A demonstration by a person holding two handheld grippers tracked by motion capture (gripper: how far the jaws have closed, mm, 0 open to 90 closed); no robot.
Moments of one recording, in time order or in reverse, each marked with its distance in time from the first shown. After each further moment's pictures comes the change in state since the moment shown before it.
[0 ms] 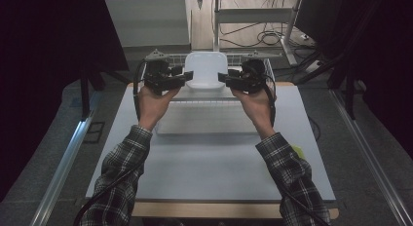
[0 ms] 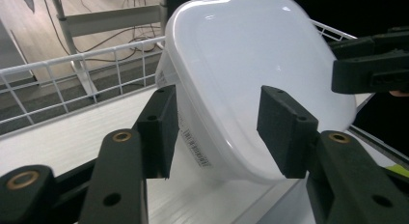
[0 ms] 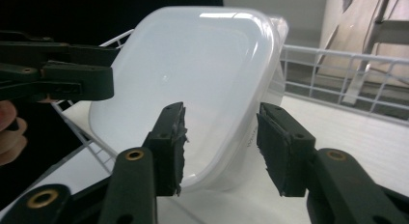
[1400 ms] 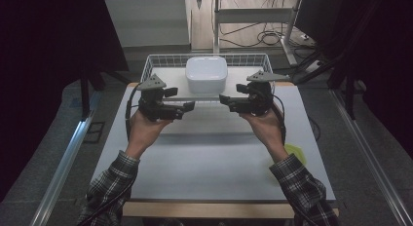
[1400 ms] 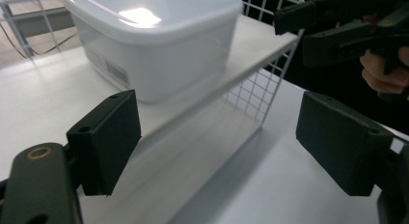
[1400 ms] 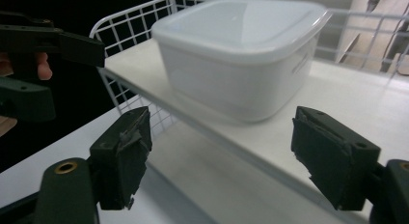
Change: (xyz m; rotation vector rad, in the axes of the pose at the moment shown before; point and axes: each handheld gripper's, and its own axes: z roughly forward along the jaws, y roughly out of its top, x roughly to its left) left arm -0.035 -0.053 -0.041 0.019 -0.145 0.098; right arm 0.012 -0.043 -0.033 0.001 0.071 -0.093
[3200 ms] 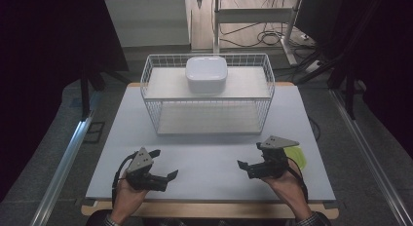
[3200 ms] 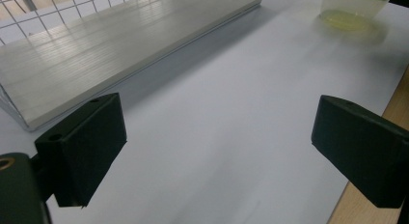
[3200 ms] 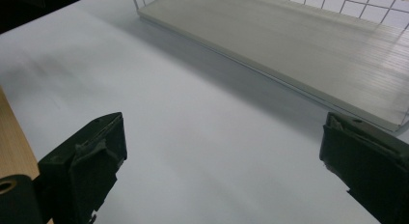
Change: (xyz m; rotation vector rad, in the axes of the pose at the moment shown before) left arm -0.040 -0.178 -0.034 0.094 0.060 0.042; right arm 0.011 -0.160 -0.050 0.208 -0.006 -0.012
